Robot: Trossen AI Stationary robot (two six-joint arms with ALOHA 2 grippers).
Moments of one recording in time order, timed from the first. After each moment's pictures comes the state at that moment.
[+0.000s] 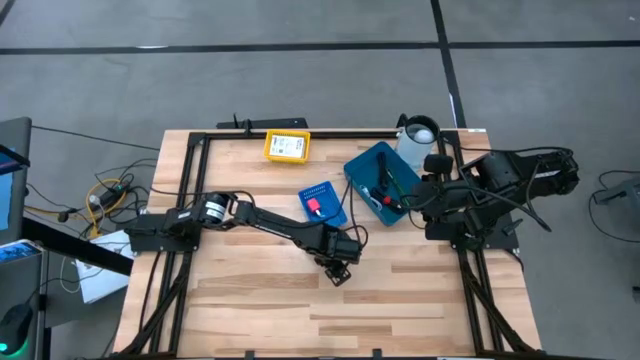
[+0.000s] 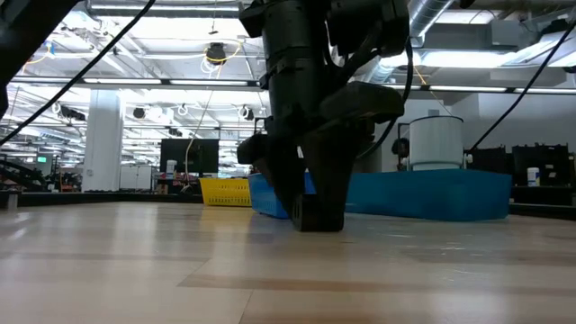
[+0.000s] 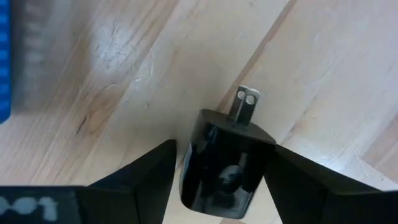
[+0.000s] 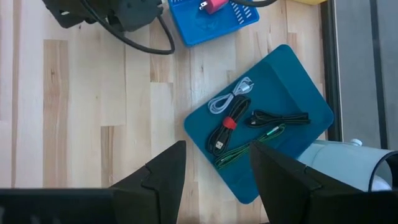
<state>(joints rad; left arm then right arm) -0.19 2.32 1.82 -0.86 0.02 -0.78 0.31 1.26 1.59 -1.57 0.32 0.18</state>
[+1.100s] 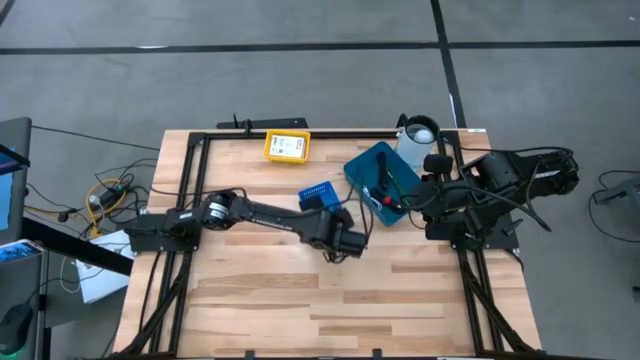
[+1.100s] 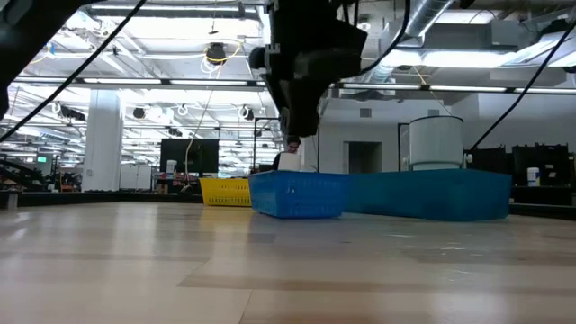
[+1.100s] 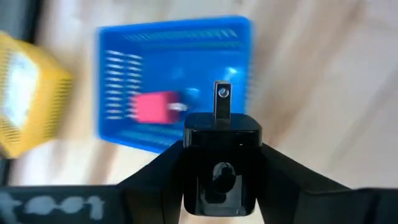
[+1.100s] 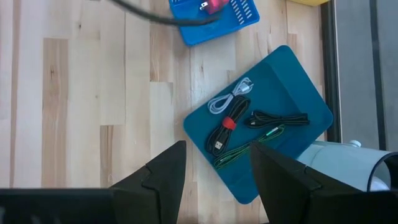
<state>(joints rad) -0.19 2.33 2.21 -1.44 -0.48 -0.62 0.31 1.26 1.59 -1.57 0.32 0.17</state>
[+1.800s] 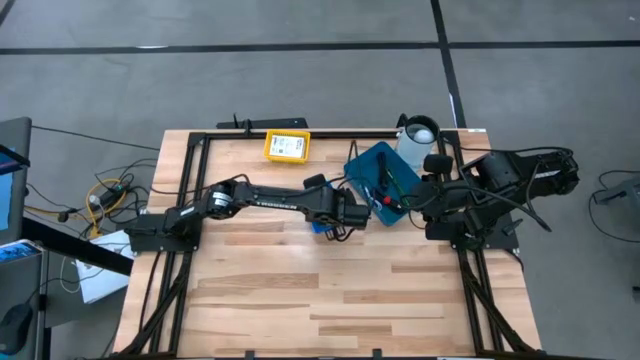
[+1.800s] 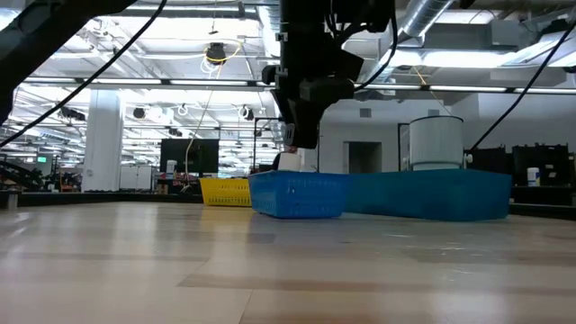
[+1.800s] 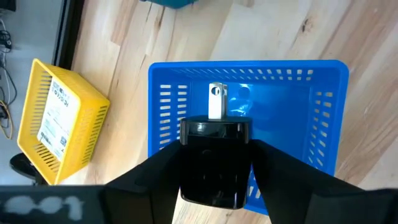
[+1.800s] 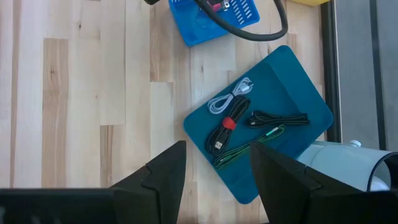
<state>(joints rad) -0.06 2.33 2.22 -1.41 -0.51 -0.45 0.31 1.26 1.59 -1.57 0.32 0.18</state>
